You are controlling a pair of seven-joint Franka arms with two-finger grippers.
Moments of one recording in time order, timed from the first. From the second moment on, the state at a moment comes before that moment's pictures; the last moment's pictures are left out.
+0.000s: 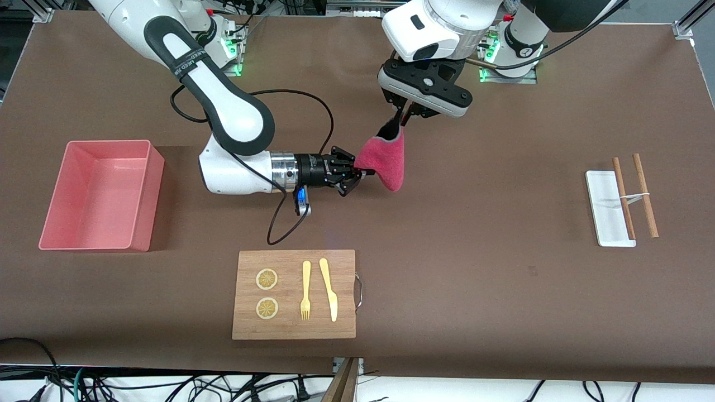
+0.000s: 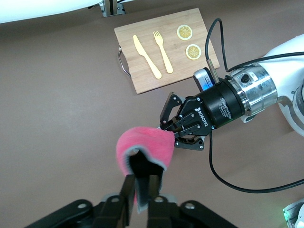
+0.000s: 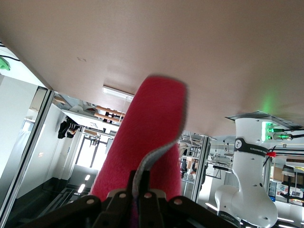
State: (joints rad) left arm -0.07 0.35 -0.74 -1.20 0.13 1.69 -0.46; right arm 0.09 0.61 0.56 -1.64 1.20 2.24 0.83
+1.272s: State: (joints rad) left arm 0.11 0.31 -0.74 -1.17 0.13 1.60 -0.43; right arm 0.05 0.71 0.39 -1.67 0.56 2.04 0.71
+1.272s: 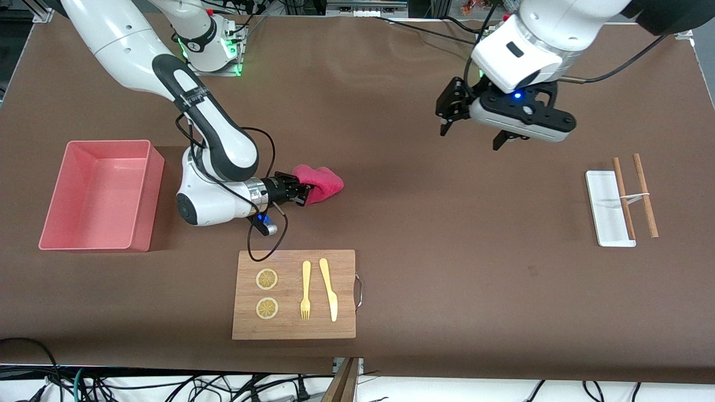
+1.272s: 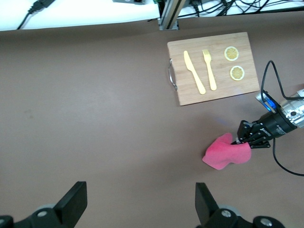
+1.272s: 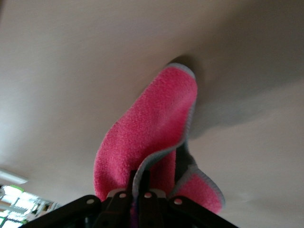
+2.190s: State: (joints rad) left arm 0.12 0.30 -0.74 -1.17 0.13 1.56 -0.42; right arm 0.05 0.70 0.06 -1.67 0.26 1.77 0.35
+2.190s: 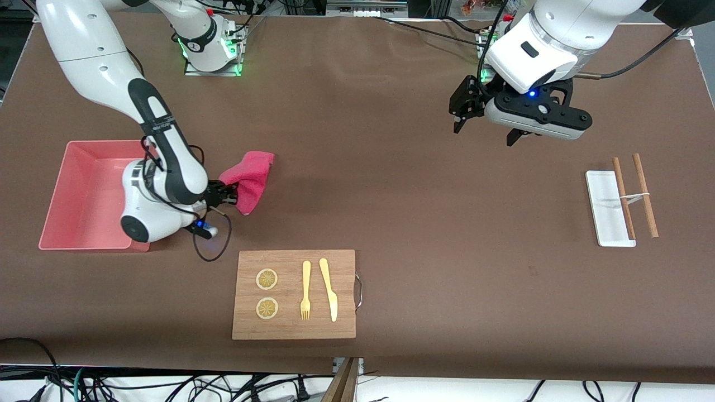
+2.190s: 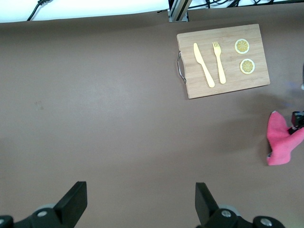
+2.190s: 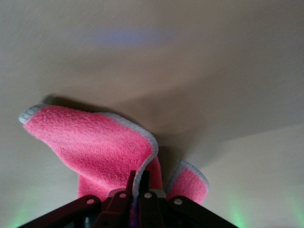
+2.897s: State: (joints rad) left arm 0.19 0.29 -0.73 -1.17 0.17 1.46 -0.42; right arm 0.06 0.69 0.03 -1.58 0.03 1.76 0.29
